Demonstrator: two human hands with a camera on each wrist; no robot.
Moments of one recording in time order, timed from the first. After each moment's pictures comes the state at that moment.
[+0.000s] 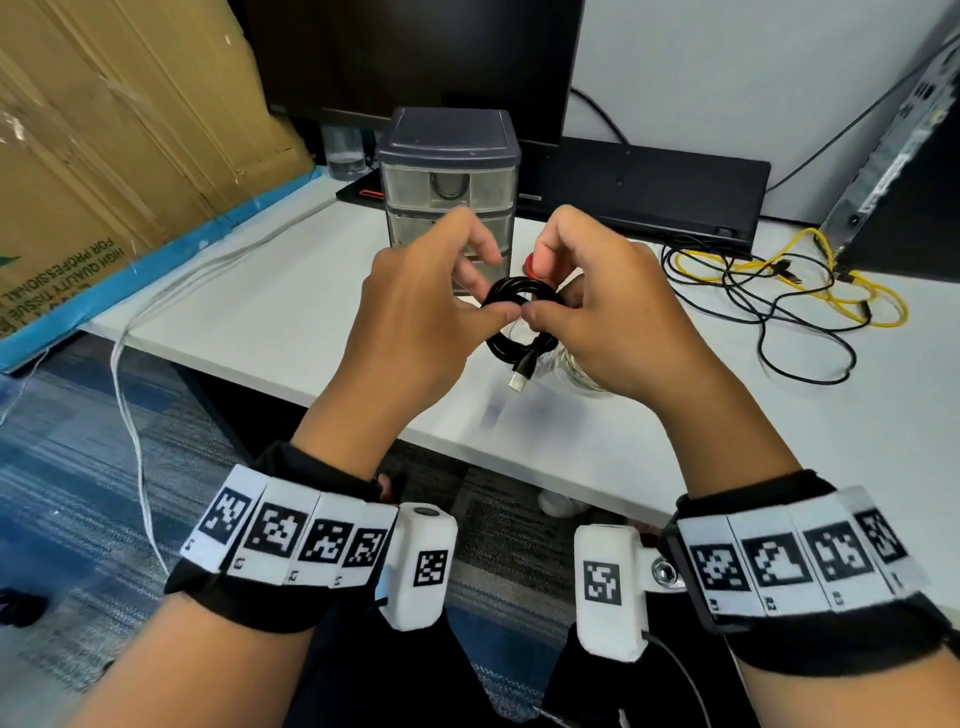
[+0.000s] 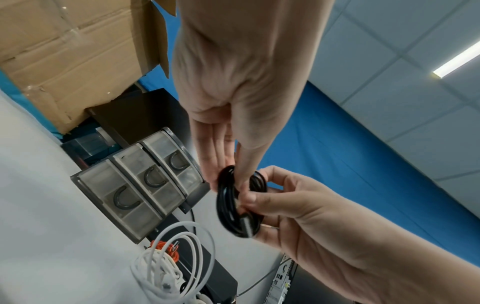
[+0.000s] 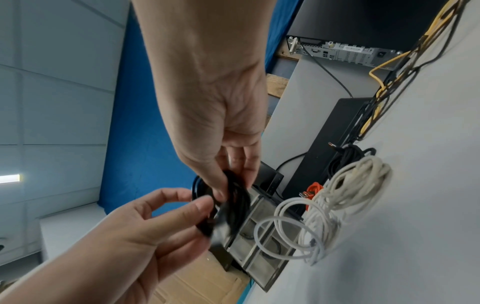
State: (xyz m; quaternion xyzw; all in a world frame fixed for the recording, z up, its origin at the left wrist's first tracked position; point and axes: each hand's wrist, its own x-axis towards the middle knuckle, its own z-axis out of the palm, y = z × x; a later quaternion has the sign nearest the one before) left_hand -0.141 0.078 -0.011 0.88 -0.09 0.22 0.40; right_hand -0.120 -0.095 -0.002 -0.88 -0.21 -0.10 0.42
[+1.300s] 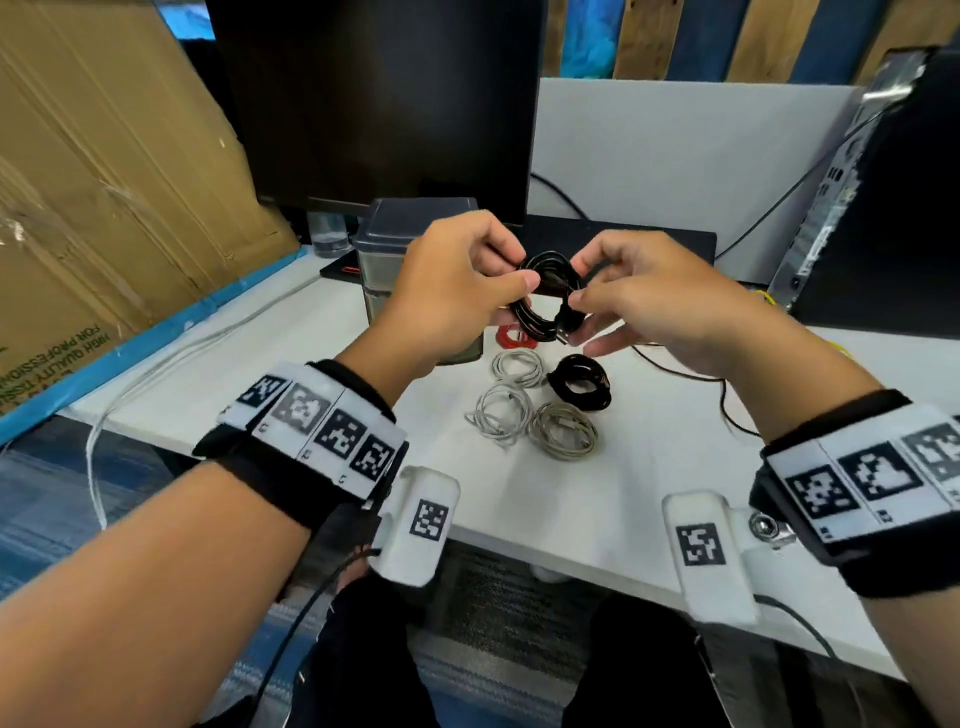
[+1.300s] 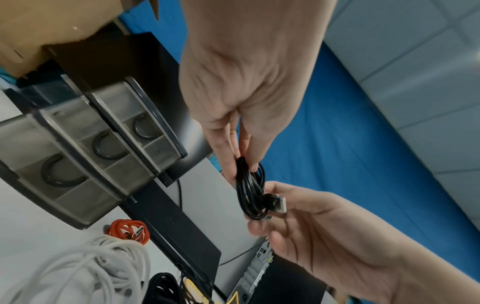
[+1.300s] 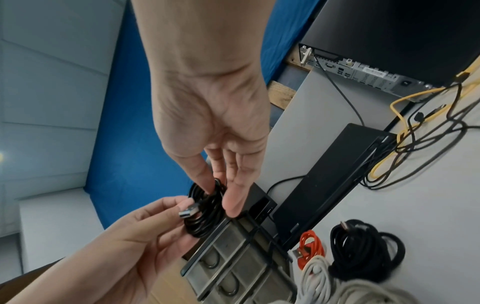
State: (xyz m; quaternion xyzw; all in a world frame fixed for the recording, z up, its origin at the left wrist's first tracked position) left_hand -0.070 0.044 0.037 0.81 -0.13 0.14 0.56; right_hand -0.077 -0.149 0.056 -0.84 -0.10 0.03 0.54
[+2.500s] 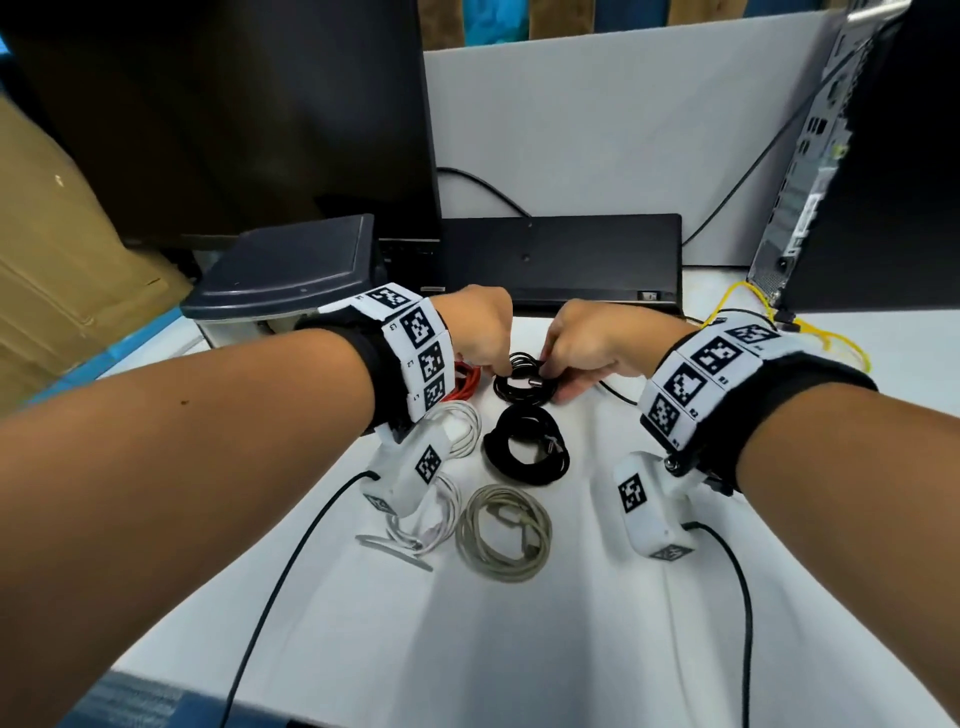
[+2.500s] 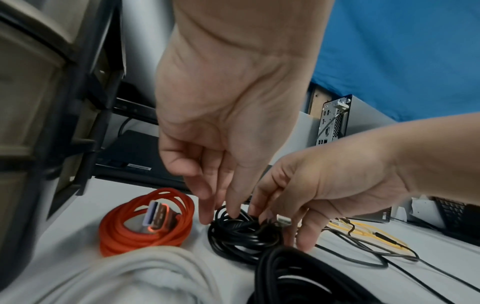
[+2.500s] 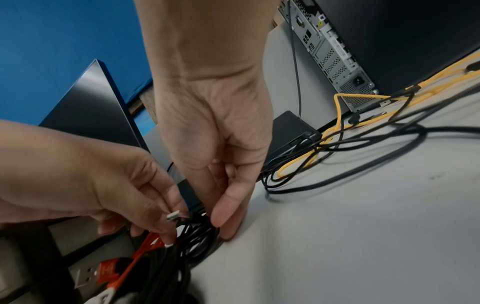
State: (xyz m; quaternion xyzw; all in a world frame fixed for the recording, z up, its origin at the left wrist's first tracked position) left_hand 0.115 -0.057 -0.004 0.98 -0.16 -0.12 0.04; right_hand 0.094 -0.203 -0.027 -0.88 0.05 0.21 0.43
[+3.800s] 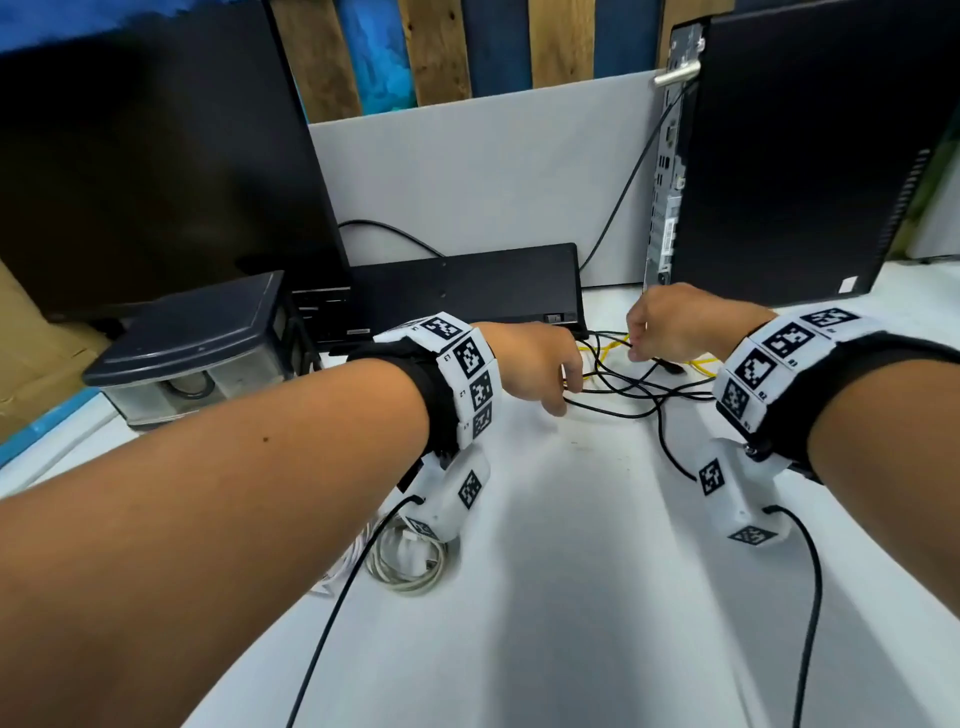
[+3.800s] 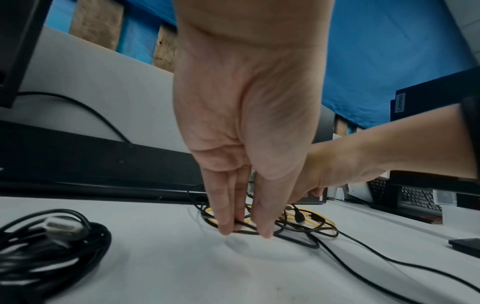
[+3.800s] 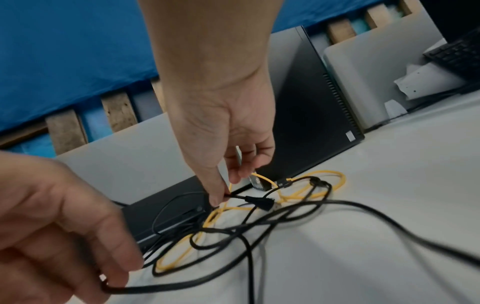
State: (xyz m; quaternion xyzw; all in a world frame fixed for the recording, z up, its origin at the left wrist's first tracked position) left_hand 0.072 -0.187 0.007 0.91 -0.38 -0.16 -0.02; right_hand 0.057 -0.371 0.000 -0.99 0.03 0.09 -0.07
